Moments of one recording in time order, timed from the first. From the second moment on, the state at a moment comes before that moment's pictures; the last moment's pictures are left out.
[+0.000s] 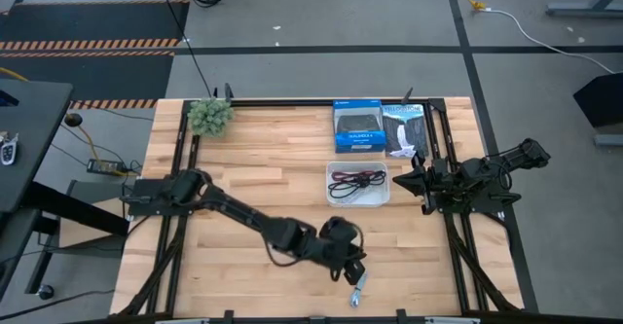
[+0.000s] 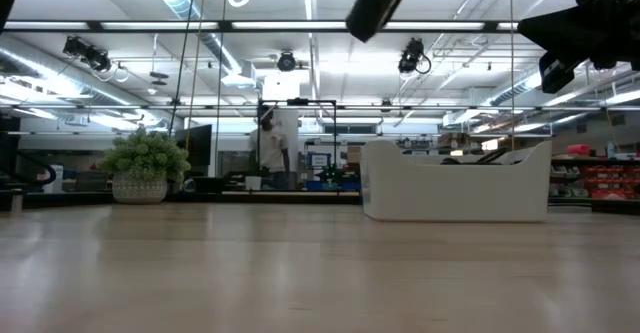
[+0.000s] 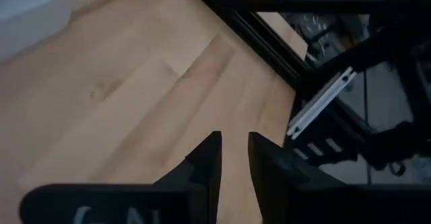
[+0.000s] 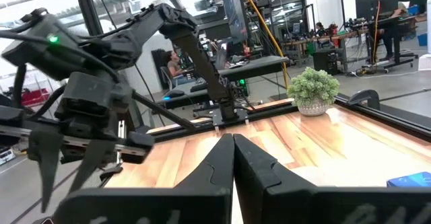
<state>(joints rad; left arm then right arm) -0.43 2.16 1.79 -0.20 -0.37 -0.99 0.36 0.02 0.01 0.16 0.40 0.16</state>
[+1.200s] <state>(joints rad) -0.58 2.24 2.01 -0.32 -0.56 -0.99 0.36 0.02 0.01 0.16 0.40 0.16</state>
